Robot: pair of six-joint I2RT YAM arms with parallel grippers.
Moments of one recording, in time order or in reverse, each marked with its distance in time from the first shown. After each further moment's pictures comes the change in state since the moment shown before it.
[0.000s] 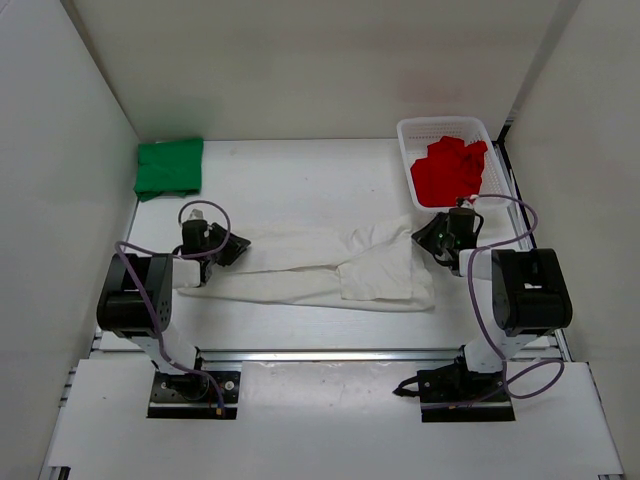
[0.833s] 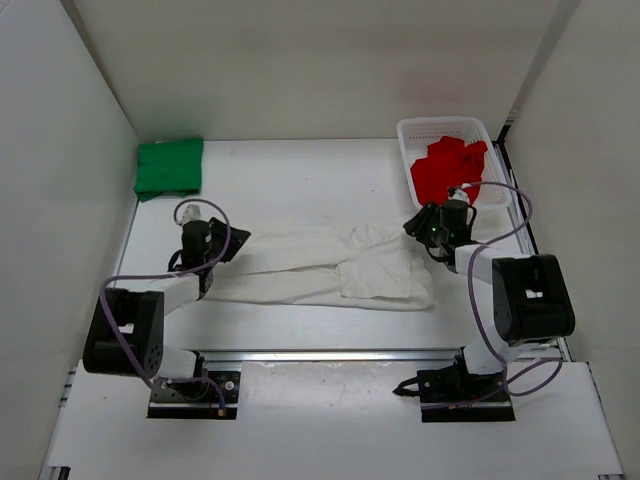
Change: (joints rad) left arm -0.047 -0.265 -0.087 -0.019 -0.132 -0.040; right arm 0.057 -0.068 0.032 -0.058 0.061 -0.064
